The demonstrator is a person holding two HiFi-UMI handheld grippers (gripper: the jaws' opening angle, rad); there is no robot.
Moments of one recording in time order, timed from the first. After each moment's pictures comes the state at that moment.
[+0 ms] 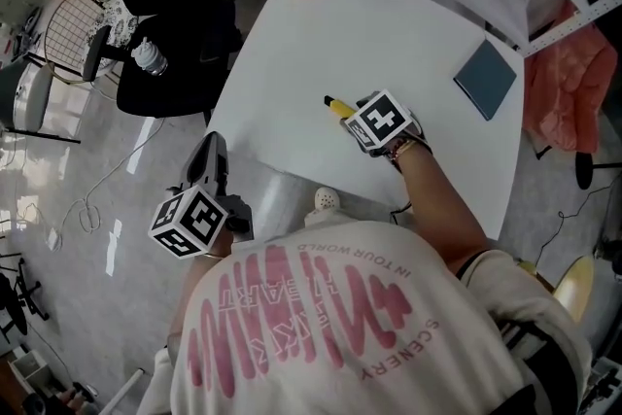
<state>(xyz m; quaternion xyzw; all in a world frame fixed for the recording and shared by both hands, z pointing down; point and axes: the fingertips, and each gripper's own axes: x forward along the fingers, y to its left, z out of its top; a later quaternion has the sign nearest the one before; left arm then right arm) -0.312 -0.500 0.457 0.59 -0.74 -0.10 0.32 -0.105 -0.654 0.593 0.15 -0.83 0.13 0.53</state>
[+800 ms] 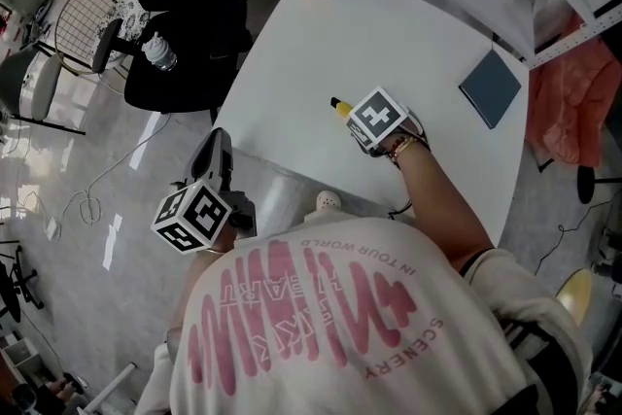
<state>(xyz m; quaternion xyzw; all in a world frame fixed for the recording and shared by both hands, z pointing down) -0.314 -0.494 0.448 0.58 -0.74 -0.11 0.31 -0.113 -0.646 0.590 0.12 -0.81 0.11 0.57</state>
